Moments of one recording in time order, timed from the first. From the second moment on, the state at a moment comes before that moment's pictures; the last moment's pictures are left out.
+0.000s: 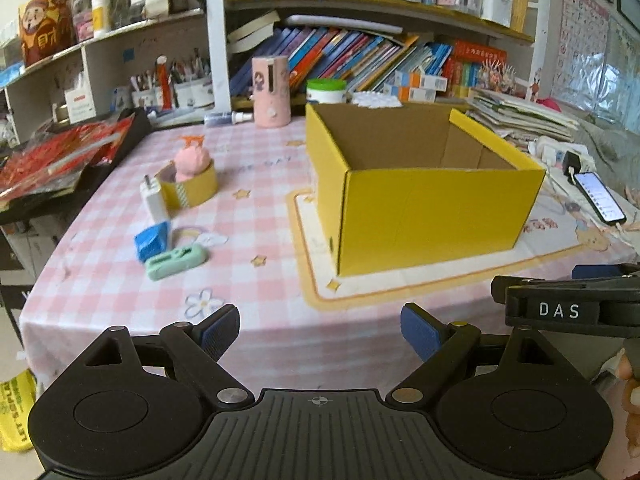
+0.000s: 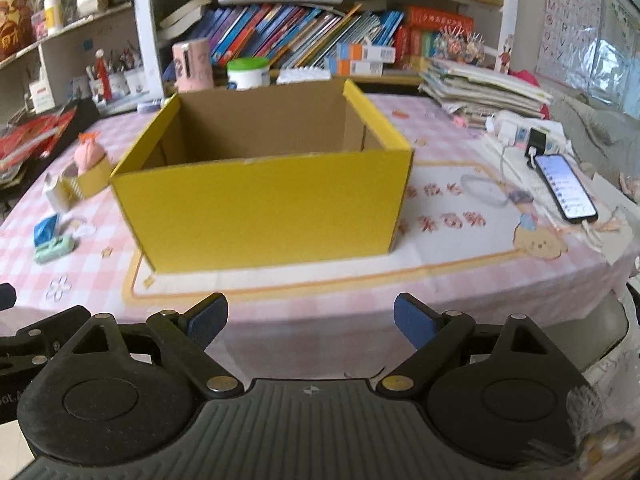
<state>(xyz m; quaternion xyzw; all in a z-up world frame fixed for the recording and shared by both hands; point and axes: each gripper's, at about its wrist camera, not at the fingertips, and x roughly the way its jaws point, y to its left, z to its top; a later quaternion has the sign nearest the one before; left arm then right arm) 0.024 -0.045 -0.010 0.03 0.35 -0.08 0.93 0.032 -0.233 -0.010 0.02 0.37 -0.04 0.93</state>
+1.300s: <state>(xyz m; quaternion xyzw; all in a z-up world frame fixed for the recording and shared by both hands) -0.004 0.077 -0.014 -0.02 0.36 0.02 0.93 0.037 -0.090 -0.016 -0.03 0.39 0.10 0.92</state>
